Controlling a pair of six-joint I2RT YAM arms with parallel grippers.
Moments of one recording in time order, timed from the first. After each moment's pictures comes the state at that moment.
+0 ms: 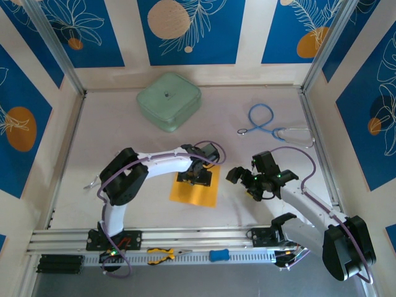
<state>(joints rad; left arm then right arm) -0.94 1.96 1.34 -0.82 -0.08 -0.75 0.39 0.99 0.48 -0.57 -0.36 0.93</state>
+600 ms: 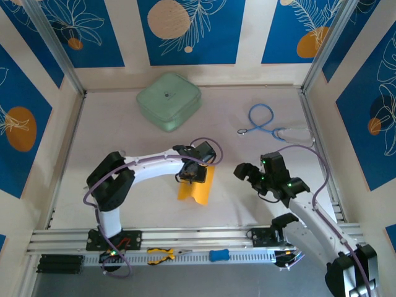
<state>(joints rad) -0.94 1.83 1.26 -0.73 -0.11 -0.73 0.33 0.76 0.46 -0.57 -0.25 0.88</state>
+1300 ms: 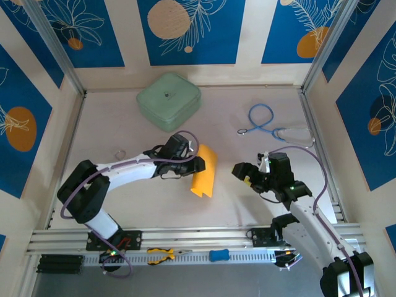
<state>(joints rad) -0.75 1.59 0.88 -0.11 0.39 -0.90 0.26 0.73 0.41 -0.44 -0.54 0.83</state>
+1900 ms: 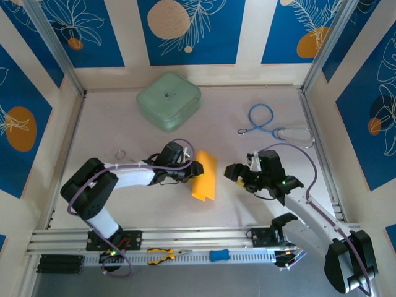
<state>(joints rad) -0.73 1.63 0.74 0.13 0.44 -1.01 0.36 0.89 0.42 -0.34 -0.55 0.84</state>
